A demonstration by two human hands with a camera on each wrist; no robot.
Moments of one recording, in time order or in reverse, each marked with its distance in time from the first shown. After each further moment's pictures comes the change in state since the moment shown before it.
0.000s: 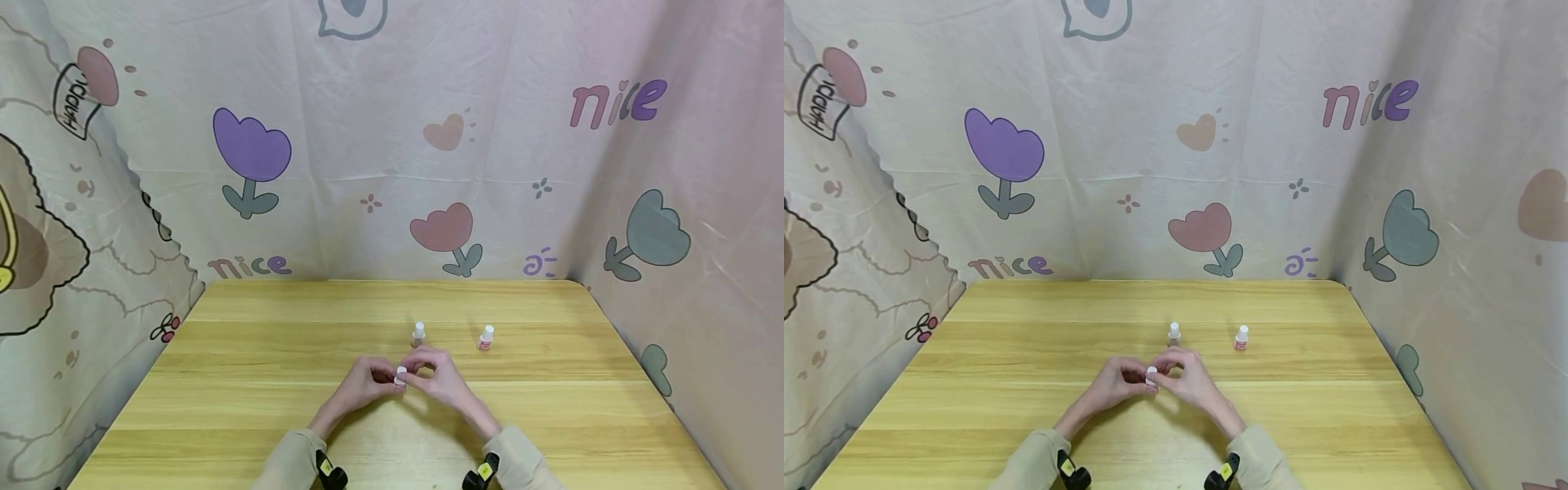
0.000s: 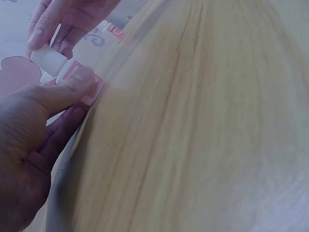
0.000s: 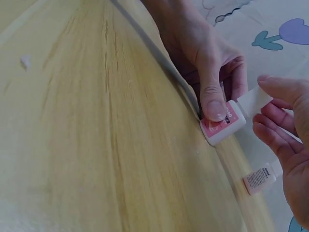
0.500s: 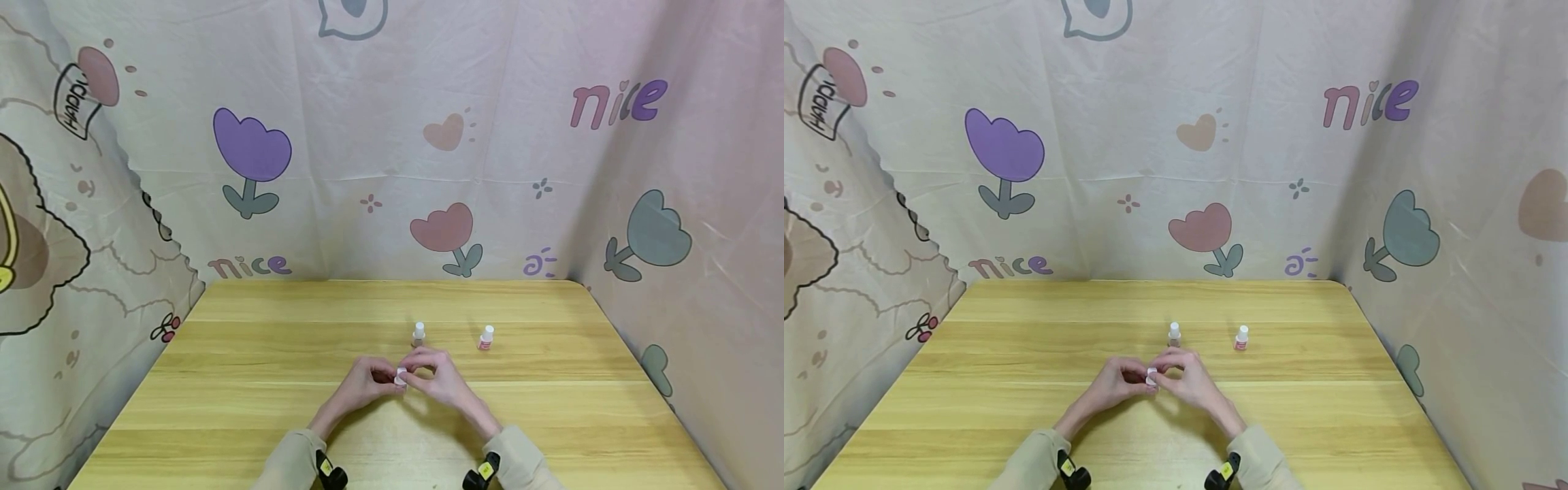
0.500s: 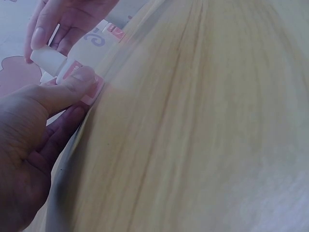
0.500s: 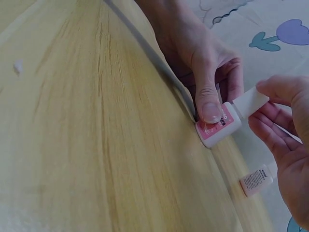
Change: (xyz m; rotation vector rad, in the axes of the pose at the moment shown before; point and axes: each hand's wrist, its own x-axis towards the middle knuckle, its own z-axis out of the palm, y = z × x) left_hand 0.000 0.000 0.001 0.001 0.000 -0.003; right_hand -0.003 0.035 0.002 0.008 -0.055 -0.012
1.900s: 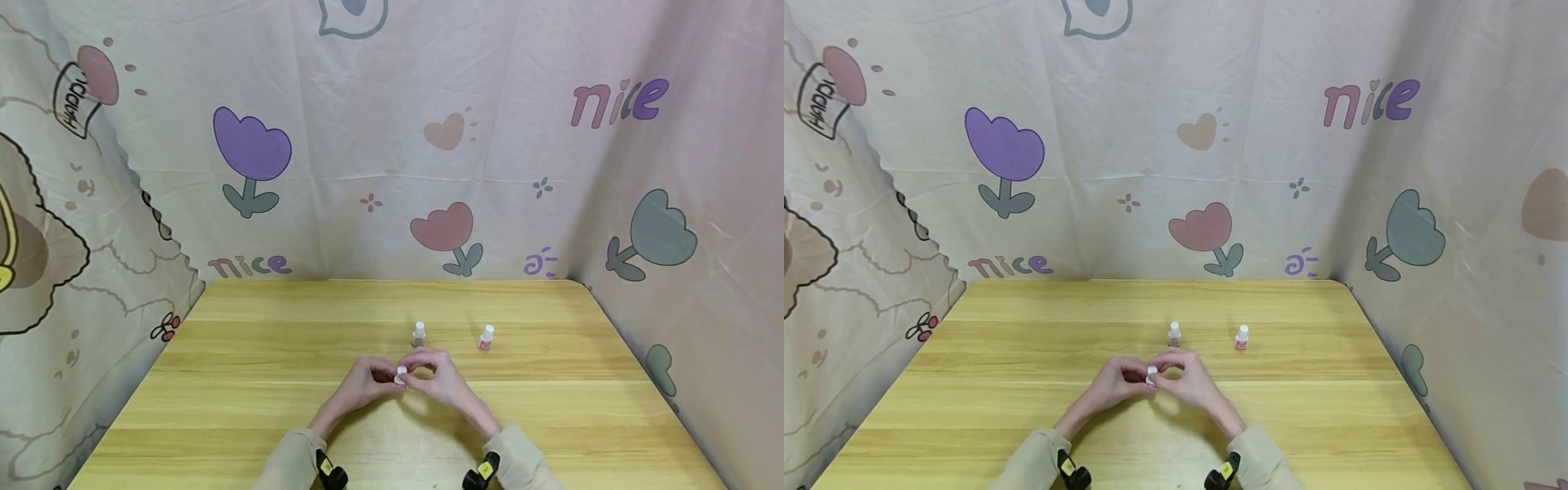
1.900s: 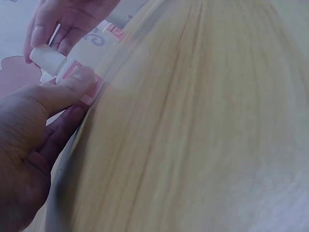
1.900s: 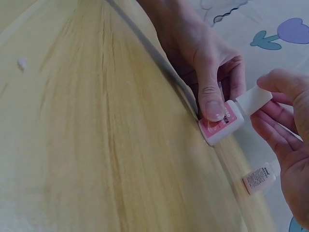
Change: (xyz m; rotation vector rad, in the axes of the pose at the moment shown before) left_hand 0.001 -0.003 0.000 0.006 0.003 -0.024; right_hand 0.003 -0.033 -0.006 0.030 0.003 0.001
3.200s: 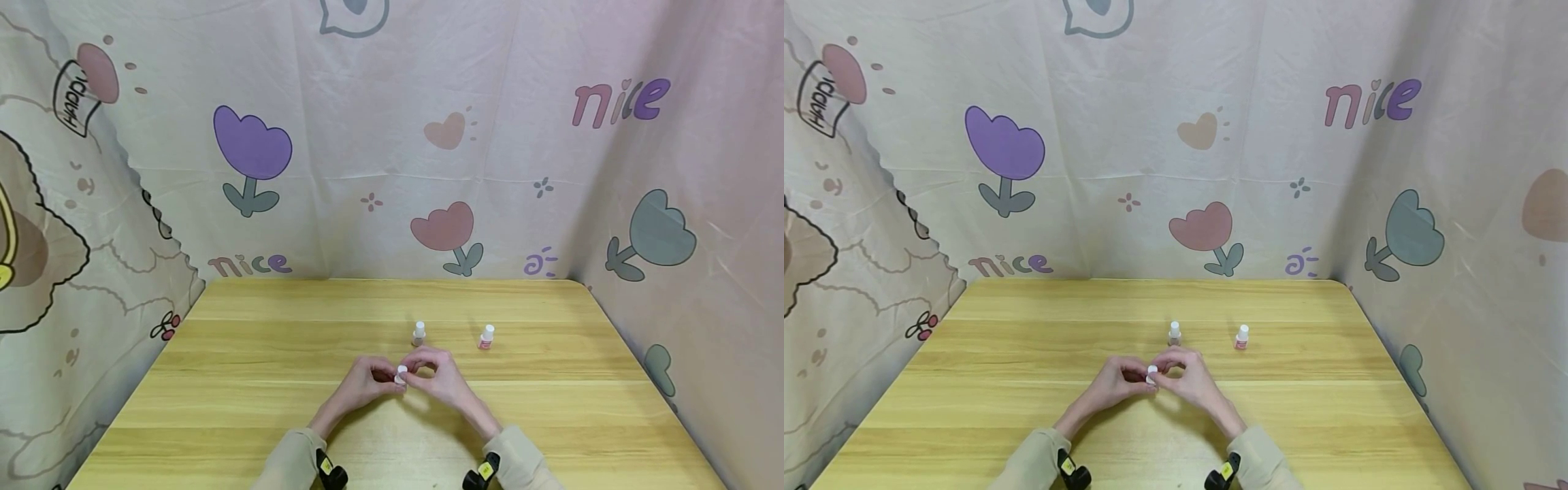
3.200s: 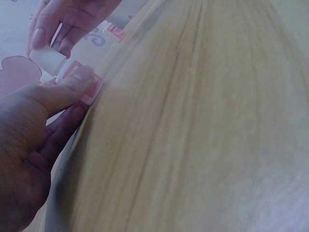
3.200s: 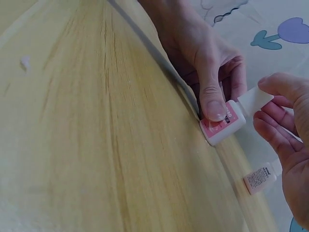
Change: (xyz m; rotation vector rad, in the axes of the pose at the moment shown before) left_hand 0.000 -0.003 0.001 -0.016 0.008 -0.032; right_hand -0.005 0.032 0.006 -0.008 0.049 0.060
